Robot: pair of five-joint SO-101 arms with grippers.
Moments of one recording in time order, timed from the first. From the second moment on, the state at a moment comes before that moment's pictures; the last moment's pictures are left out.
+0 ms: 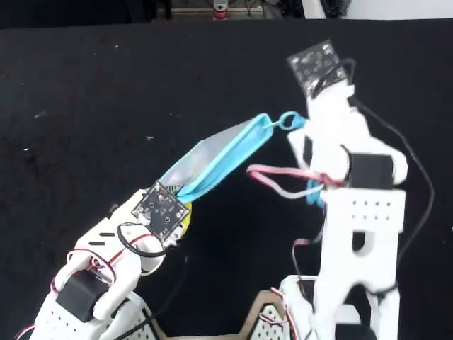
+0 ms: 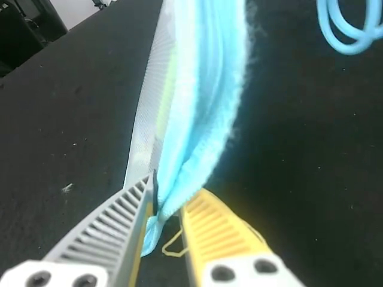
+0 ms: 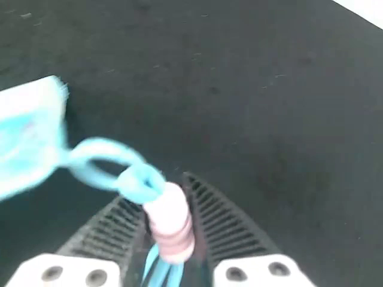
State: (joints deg) left arm 26.3 -94.9 70.6 60.3 -16.4; right arm 1.3 -37.3 16.7 79.5 23.4
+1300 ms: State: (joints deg) left arm 3.1 -56.3 49.6 30.3 -17.1; right arm 7.5 -70.8 56.2 72.3 23.4
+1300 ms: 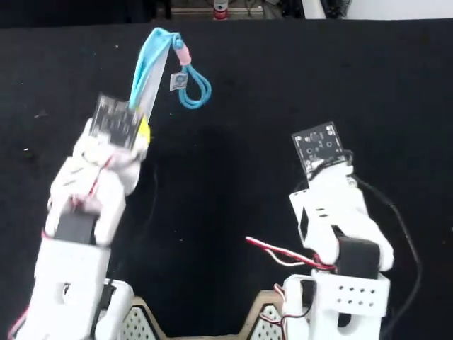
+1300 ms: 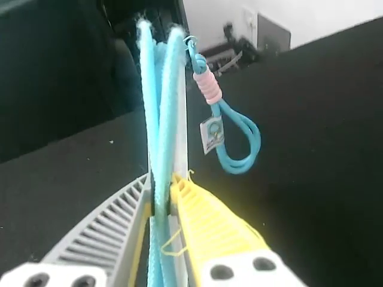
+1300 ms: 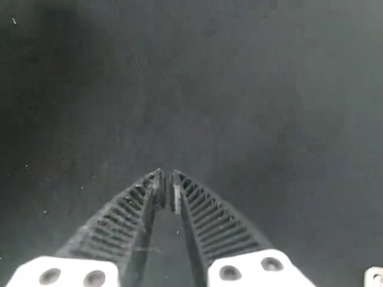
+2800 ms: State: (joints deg) left arm -8.8 -66.4 60.8 60.5 -17.3; right arm 3.5 -70.8 78.3 57.1 23.3
